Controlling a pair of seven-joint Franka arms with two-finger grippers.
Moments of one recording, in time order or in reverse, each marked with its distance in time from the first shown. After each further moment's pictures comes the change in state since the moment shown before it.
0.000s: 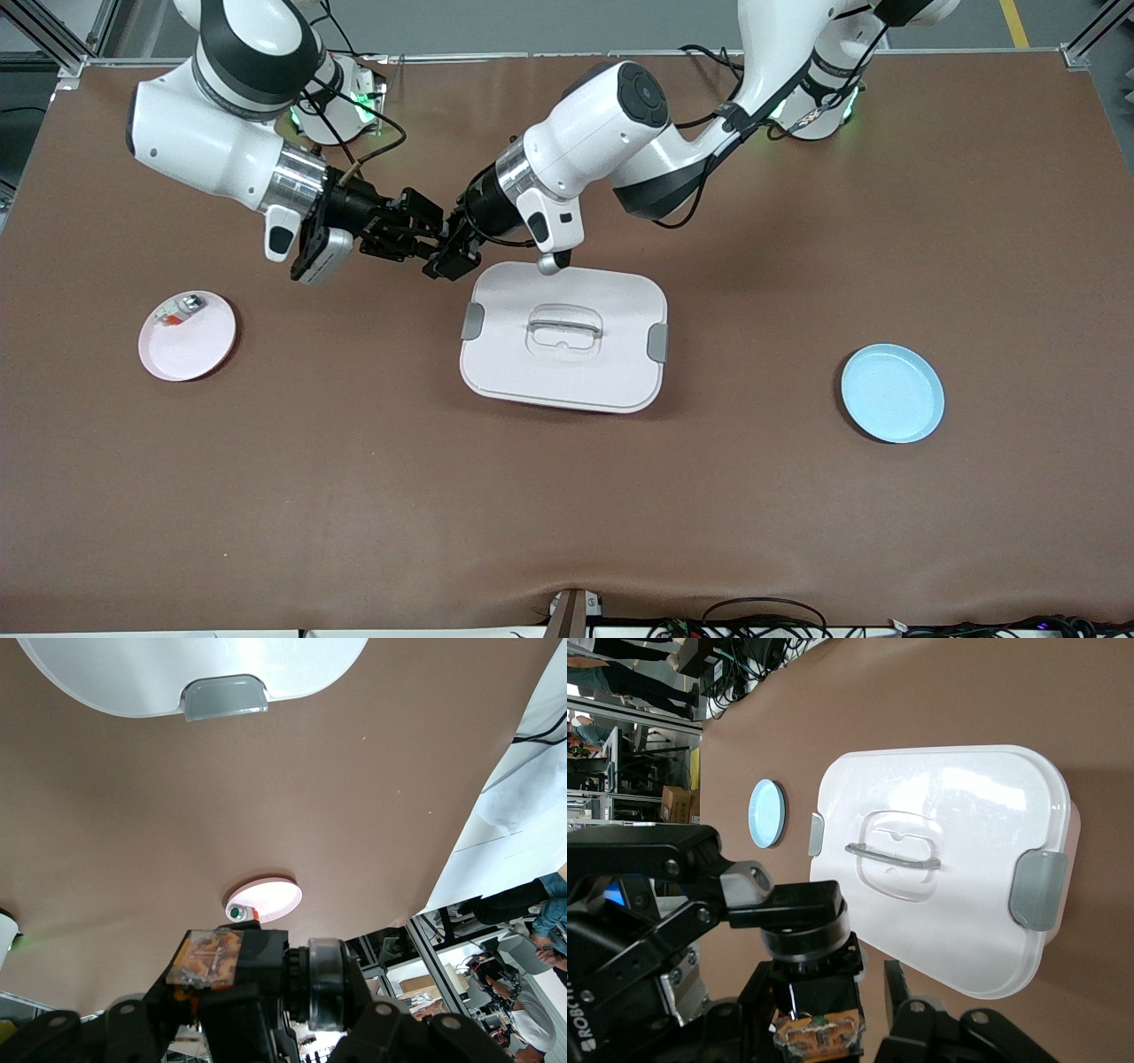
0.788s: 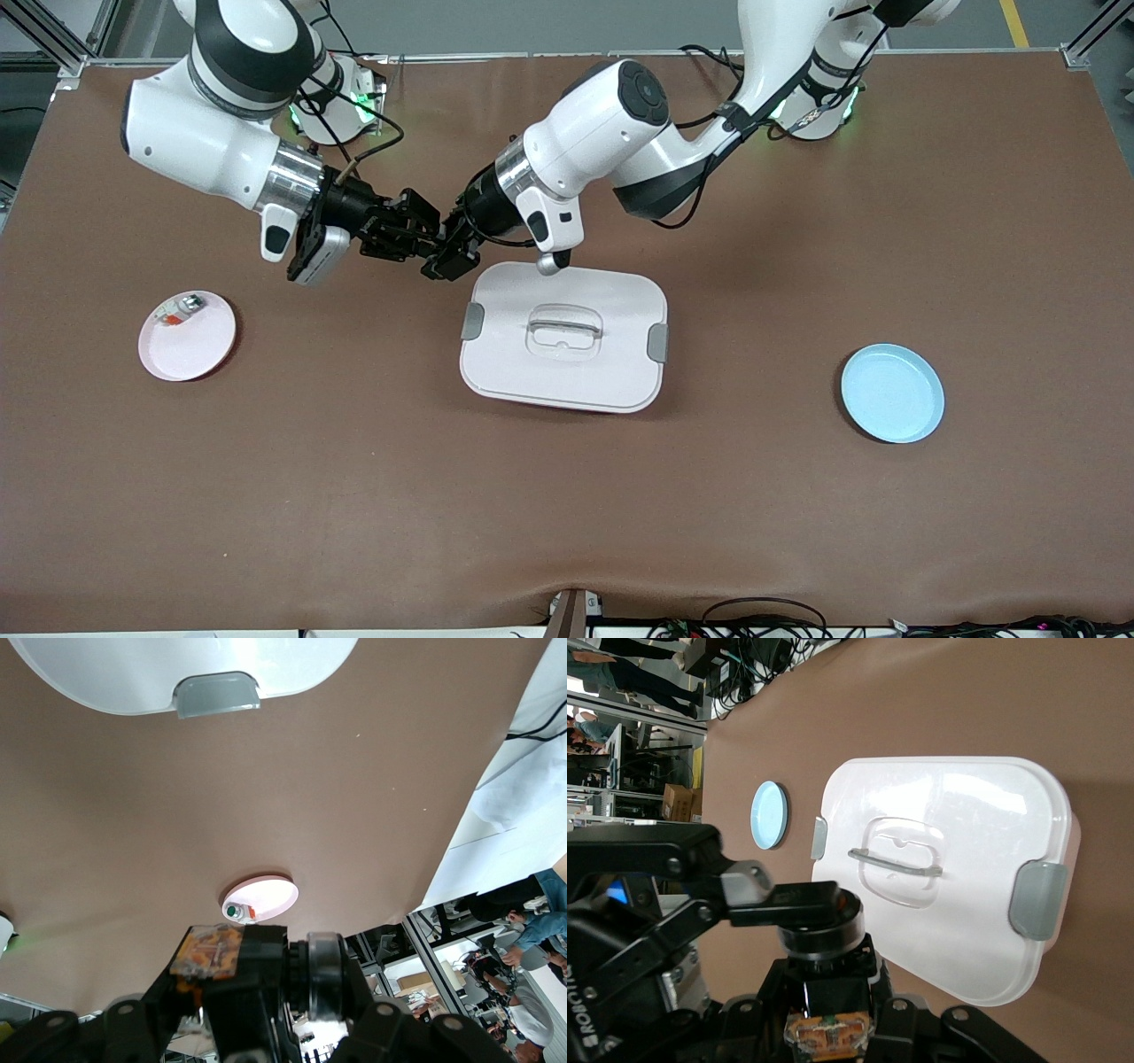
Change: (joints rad) left arm -0.001 0.000 -0.001 0.011 0.013 0.004 0.002; right arm -0.002 0.000 -0.011 0.009 -0.022 0.002 -0.019
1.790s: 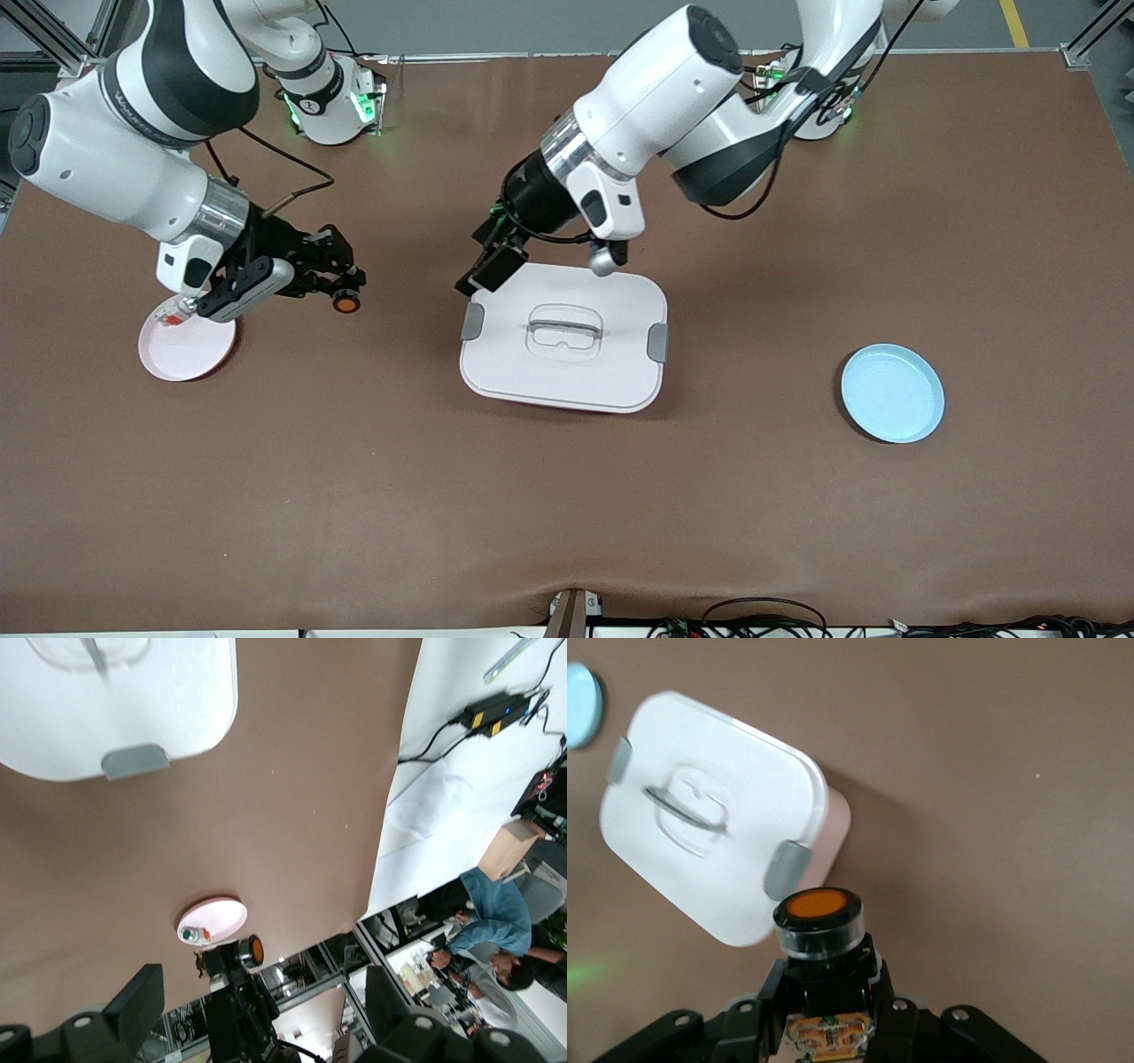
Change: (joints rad) left arm 0.128 -0.136 -0.001 0.020 0.068 -0.134 0.028; right arm -0.180 0.065 -0.017 0.140 -0.556 -0.243 -0.148
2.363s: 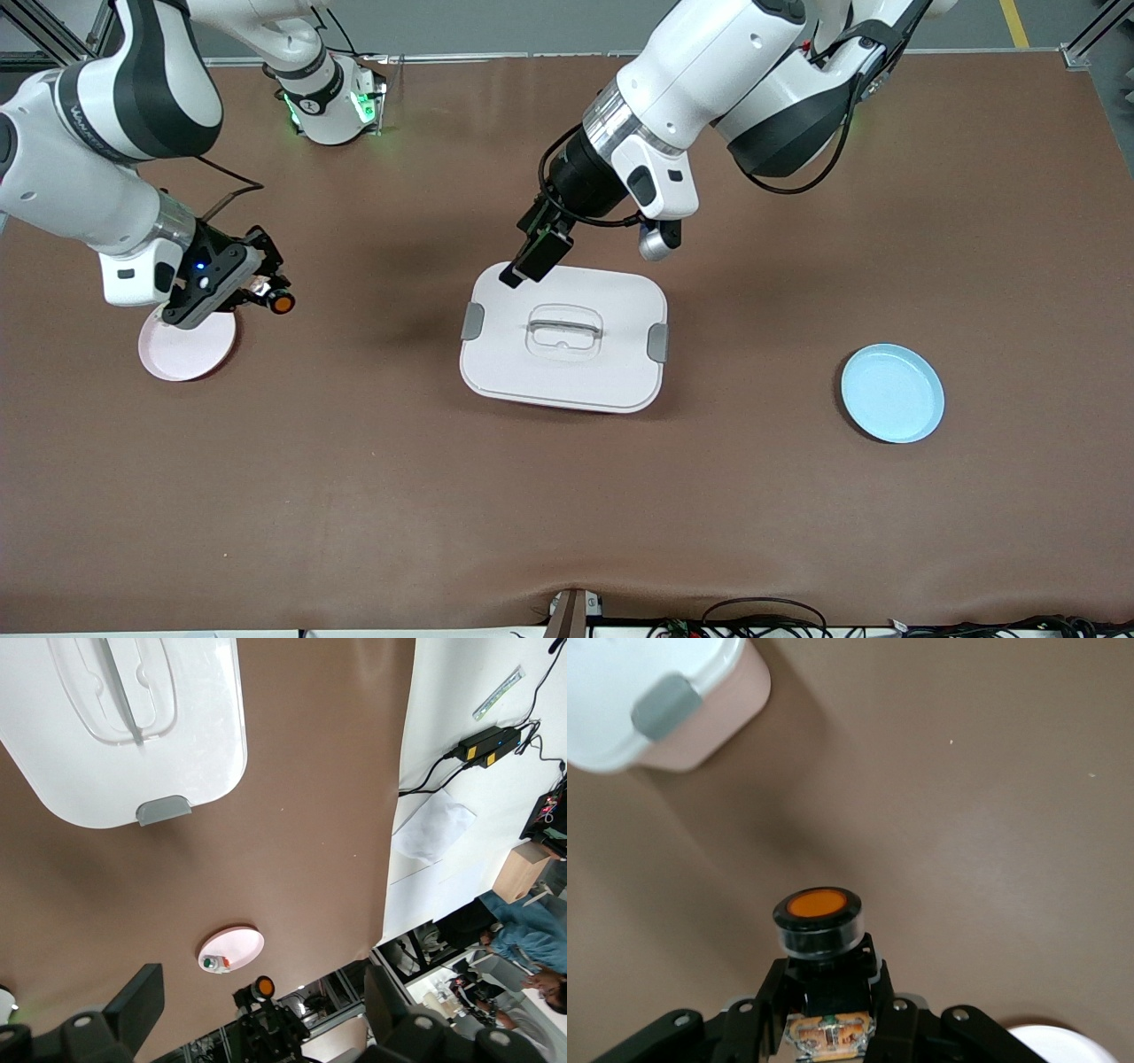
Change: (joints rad) left arm 0.048 -0.075 -0.002 -0.001 0.010 -0.152 0.052; right arm -0.120 0.007 -0.003 0.001 -0.271 -0.070 -0.441
